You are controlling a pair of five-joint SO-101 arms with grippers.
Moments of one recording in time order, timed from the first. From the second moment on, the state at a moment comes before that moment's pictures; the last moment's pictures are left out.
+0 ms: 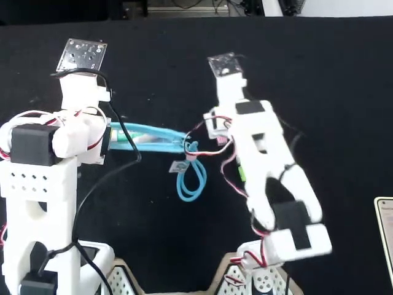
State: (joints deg) left arm 0.4 -32.3 -1.7 100.4 -6.6; right arm -10.3 3.2 20.8 52.2 3.9
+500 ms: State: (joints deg) left arm 0.4 -32.3 -1.7 100.4 -6.6; right arm -10.9 30.3 -0.4 52.1 3.9
